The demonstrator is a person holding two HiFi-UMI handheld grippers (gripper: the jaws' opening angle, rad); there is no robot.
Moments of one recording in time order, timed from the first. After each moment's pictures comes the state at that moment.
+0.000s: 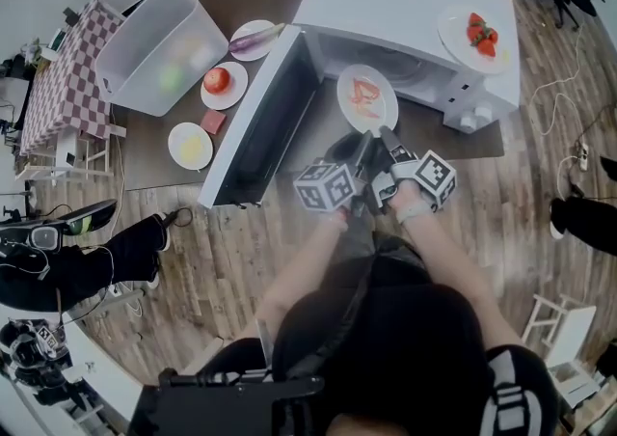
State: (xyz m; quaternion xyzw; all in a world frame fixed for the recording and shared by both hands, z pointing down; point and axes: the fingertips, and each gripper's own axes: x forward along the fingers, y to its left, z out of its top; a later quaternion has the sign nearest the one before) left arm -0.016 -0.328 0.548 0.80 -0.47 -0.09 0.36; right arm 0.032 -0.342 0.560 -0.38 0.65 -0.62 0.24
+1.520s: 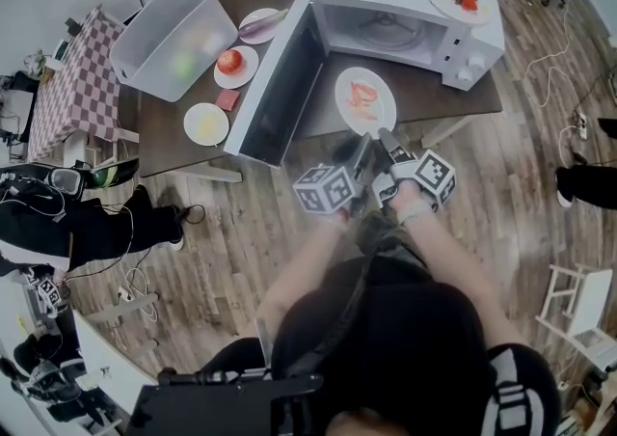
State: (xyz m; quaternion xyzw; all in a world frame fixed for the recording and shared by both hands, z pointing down) left arm -0.038 -0.218 0.532 0.81 -0.45 -0.08 0.37; right arm 0.011 -0.229 0.545 -0.40 0.63 -0.62 0.25
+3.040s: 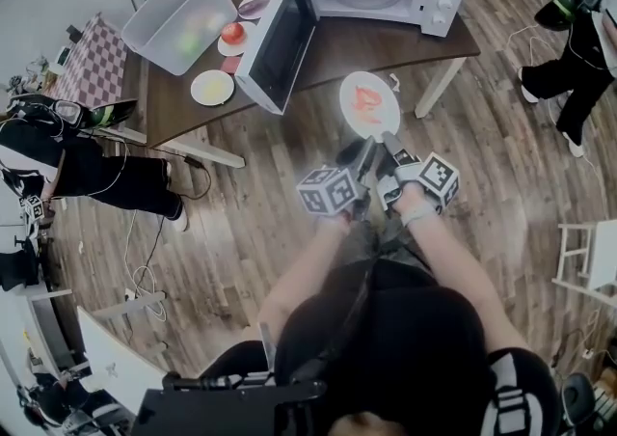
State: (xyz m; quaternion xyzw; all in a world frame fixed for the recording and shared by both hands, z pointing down) left arm -0.027 -0.042 0.520 0.83 -0.40 -0.06 0.37; right arm 0.022 -0.049 0.536 -0.41 0.61 -0.62 0.29
